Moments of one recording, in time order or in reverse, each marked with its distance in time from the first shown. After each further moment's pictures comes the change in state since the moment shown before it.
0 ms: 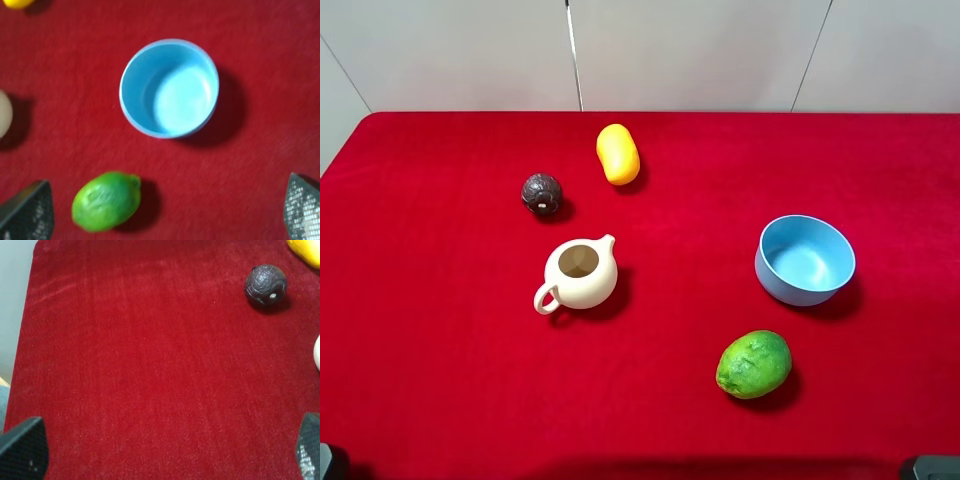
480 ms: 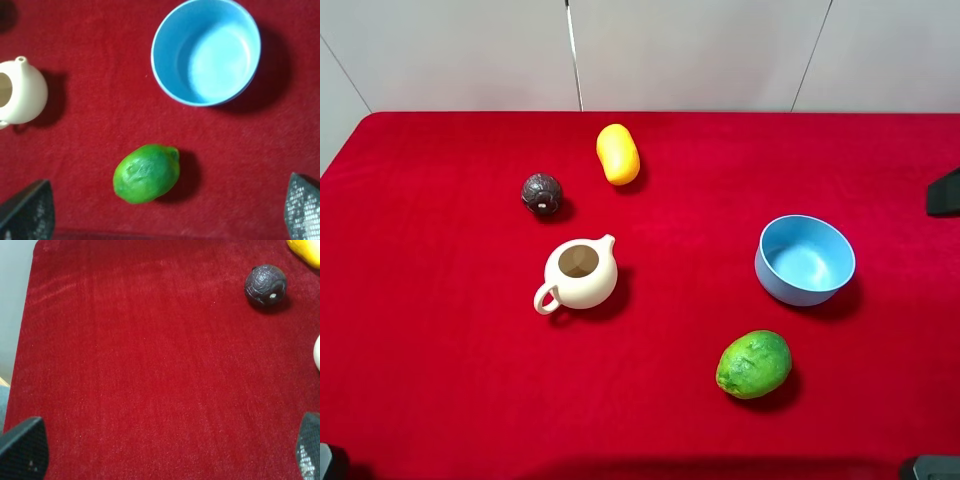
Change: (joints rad) left arm 0.000 0.000 0.000 0.000 0.000 0.000; right arm 0.000 0.036 0.000 0.090 0.043 0.052
